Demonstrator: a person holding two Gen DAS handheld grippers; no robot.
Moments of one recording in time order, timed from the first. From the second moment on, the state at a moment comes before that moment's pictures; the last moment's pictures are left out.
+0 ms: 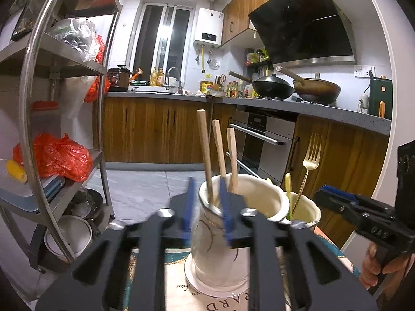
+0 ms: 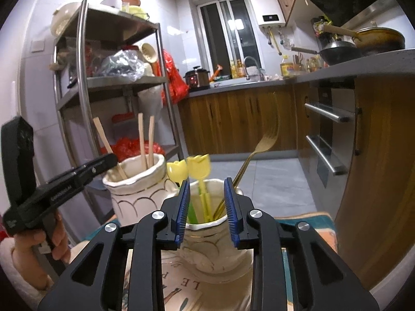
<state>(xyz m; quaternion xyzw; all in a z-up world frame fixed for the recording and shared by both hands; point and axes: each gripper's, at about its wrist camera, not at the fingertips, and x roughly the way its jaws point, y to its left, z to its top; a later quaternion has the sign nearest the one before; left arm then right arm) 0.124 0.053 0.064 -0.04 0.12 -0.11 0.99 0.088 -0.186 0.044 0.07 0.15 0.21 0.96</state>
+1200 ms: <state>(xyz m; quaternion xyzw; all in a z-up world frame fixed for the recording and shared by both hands) 0.038 0.024 0.011 -0.02 0.21 -0.13 0.97 0.019 -0.244 0.006 0.08 0.24 0.13 0.96</state>
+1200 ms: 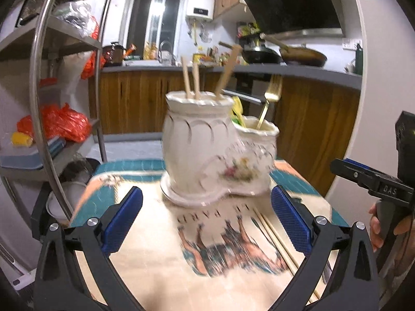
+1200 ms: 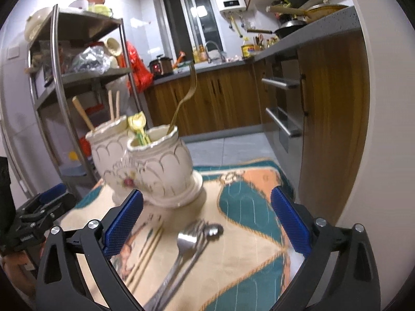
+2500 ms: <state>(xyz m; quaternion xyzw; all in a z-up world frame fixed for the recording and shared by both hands) 0.032 0.013 -0.005 0.00 0.25 -0.15 0.96 0.036 -0.179 -0.037 -0.02 0.42 0.17 0.89</state>
